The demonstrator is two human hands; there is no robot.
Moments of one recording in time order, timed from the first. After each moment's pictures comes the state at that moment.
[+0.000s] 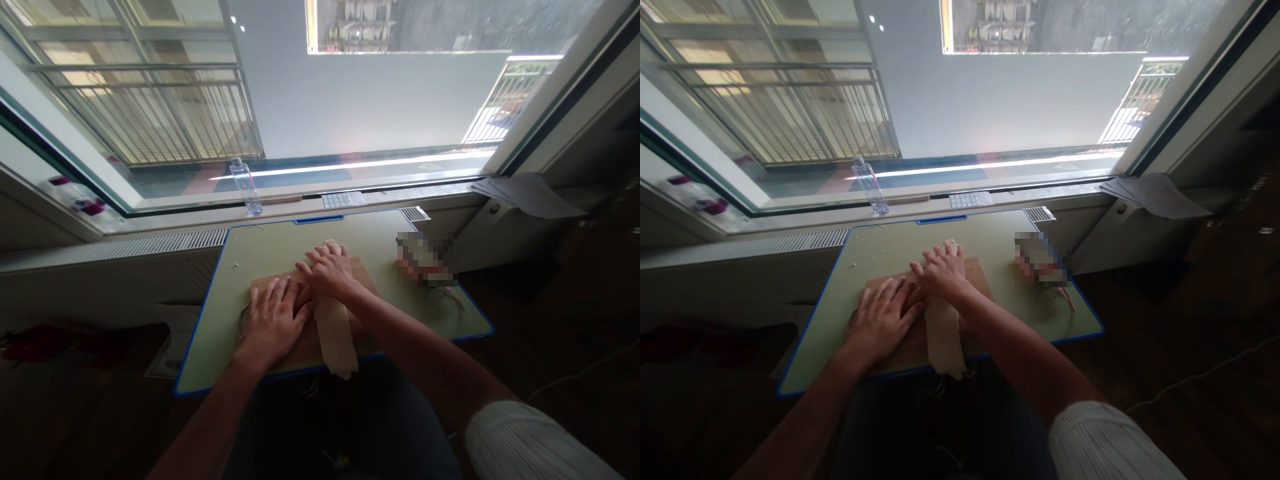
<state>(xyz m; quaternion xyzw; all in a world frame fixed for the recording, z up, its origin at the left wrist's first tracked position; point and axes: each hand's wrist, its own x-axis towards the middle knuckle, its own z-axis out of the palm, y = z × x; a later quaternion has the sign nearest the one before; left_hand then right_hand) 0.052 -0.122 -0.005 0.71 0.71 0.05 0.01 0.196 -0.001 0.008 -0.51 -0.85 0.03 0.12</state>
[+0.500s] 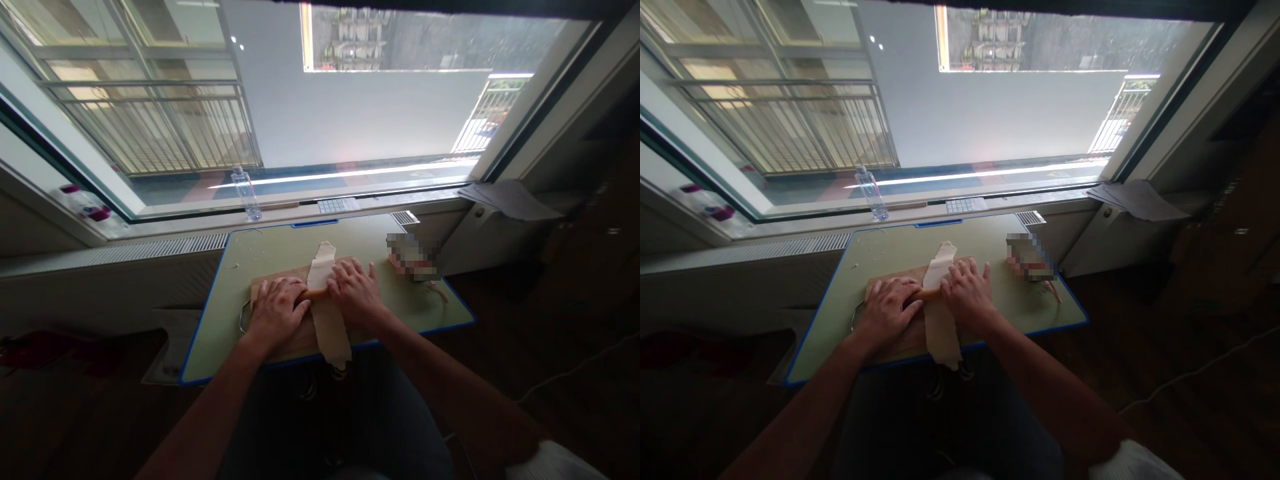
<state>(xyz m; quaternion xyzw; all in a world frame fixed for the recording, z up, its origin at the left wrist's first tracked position) 0.056 -0.120 0.011 0.75 0.65 0.13 0.04 0.262 -0.060 -0.002 -0.56 -0.81 0.03 0.14</state>
